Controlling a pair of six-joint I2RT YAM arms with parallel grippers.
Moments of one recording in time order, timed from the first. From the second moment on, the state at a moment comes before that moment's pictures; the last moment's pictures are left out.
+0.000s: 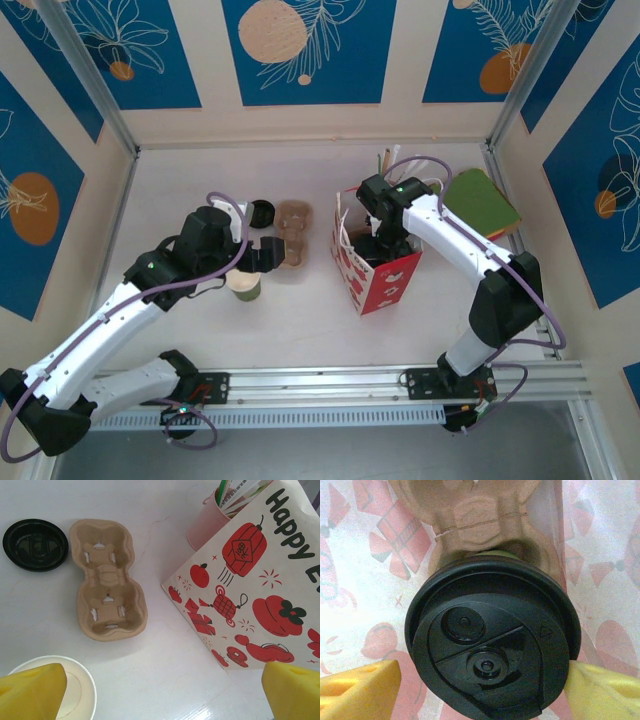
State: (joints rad) left arm -0.68 0.97 1.05 -0.73 0.00 -0.49; right arm 0.55 1.60 1.41 -1.37 -0.13 0.47
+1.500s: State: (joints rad) left arm -0.68 0.96 1.05 -0.73 -0.01 -0.49; right arm 0.55 1.59 1.47 -1.42 -0.11 0.51
